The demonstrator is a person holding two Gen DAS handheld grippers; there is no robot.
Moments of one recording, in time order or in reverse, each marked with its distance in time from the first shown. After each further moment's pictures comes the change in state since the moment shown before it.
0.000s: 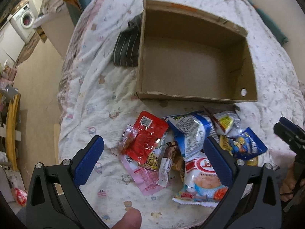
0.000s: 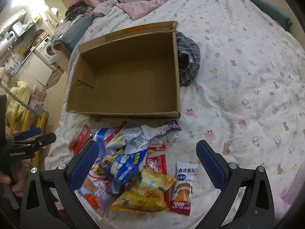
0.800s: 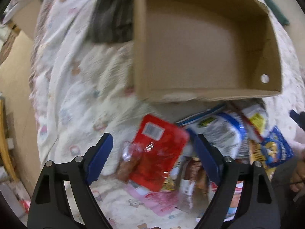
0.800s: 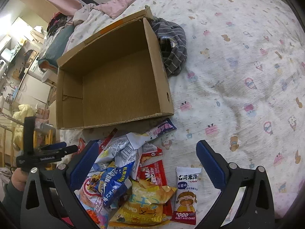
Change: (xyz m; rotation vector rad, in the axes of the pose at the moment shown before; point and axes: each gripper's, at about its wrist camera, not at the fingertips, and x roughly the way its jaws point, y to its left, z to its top) left arm 0.090 0.012 0.034 0.107 0.216 -0.104; right arm 0.031 -0.033 0.010 0.178 0.073 0.063
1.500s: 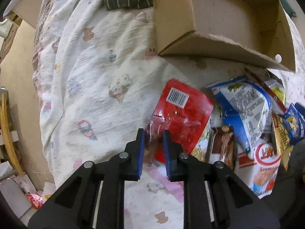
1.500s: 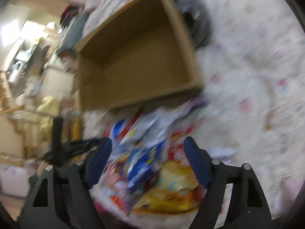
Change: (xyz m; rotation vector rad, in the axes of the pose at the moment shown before) left arm 0.025 0.018 -0.031 -0.032 0.096 0.062; right arm 0.028 0.012 -0.020 0.015 0.241 0.252
